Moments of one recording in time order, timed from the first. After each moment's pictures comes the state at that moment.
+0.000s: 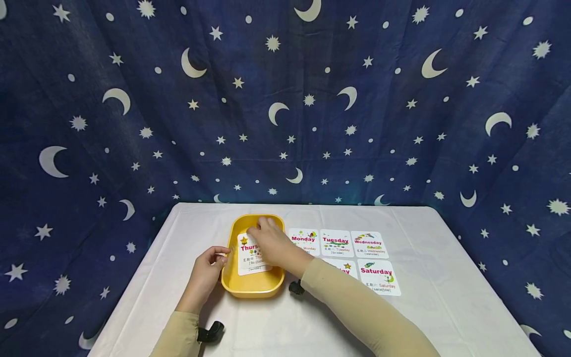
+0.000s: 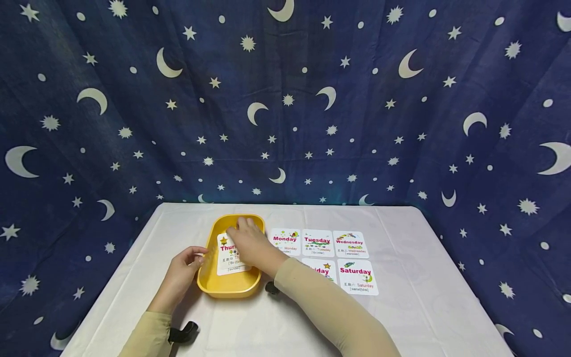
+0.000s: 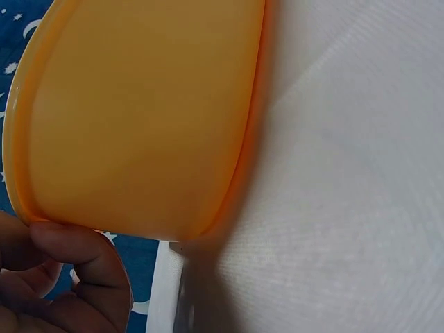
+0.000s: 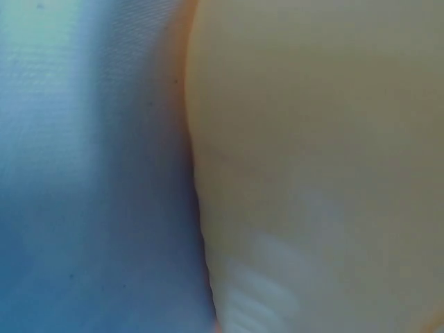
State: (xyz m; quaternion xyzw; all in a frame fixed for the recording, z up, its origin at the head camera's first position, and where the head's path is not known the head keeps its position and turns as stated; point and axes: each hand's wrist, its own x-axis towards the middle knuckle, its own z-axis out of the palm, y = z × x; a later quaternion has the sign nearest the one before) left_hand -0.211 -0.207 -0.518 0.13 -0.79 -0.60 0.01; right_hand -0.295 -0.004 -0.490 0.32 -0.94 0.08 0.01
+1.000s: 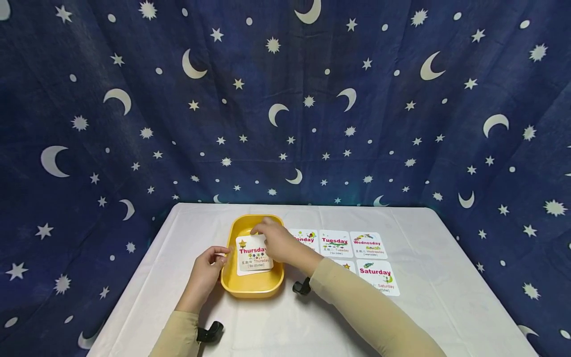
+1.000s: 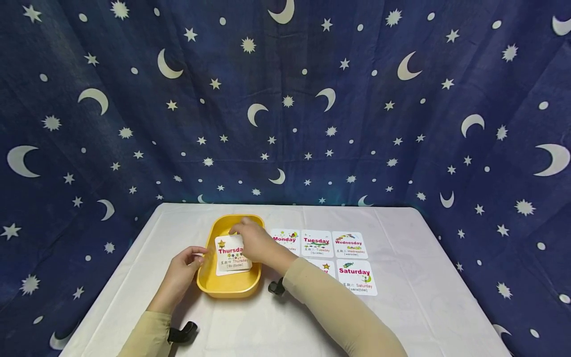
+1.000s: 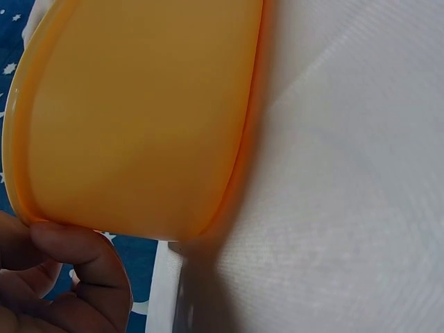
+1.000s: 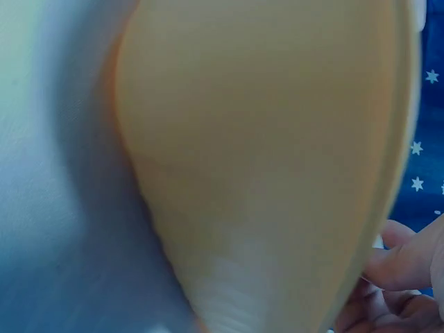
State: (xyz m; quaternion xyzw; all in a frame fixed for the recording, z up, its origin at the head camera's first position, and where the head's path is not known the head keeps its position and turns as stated) left_hand -0.211 -0.207 -0.518 0.13 -0.79 -0.60 0.01; right_hand -0.294 0.013 -0.471 0.28 -0.92 0.25 -0.05
